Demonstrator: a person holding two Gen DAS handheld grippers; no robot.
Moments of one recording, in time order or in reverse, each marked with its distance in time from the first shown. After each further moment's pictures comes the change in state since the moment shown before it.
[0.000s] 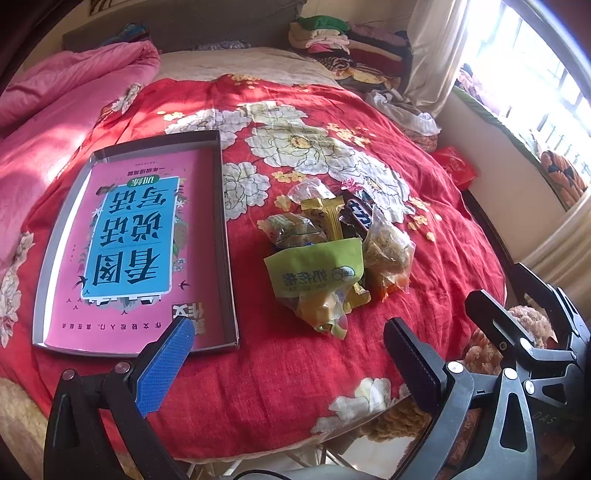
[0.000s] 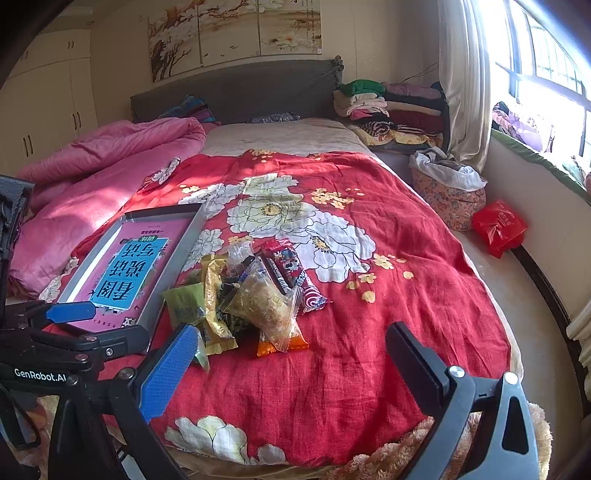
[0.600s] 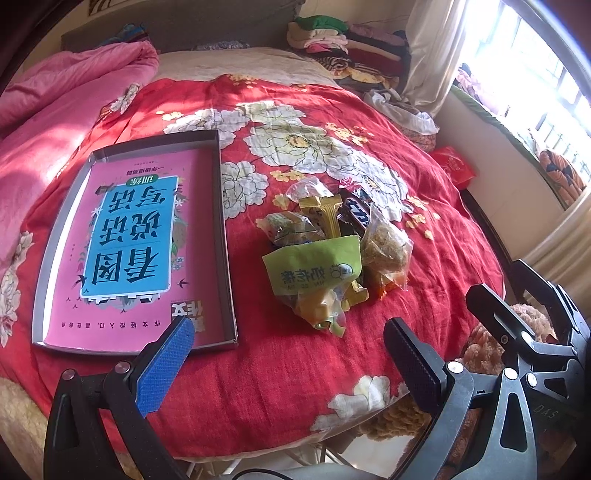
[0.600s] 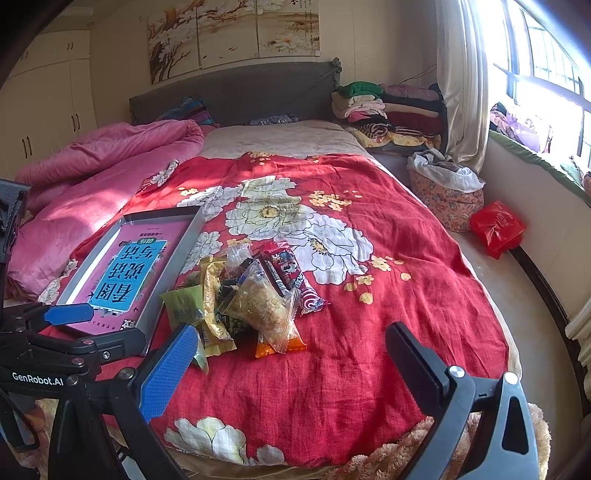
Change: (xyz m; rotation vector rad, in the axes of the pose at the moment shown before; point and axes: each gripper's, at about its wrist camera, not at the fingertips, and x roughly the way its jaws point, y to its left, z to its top) left arm -0.001 0.000 -0.002 0.001 0.002 -0.006; right arm -0.003 0.000 0.001 0.002 -0.004 -0.002
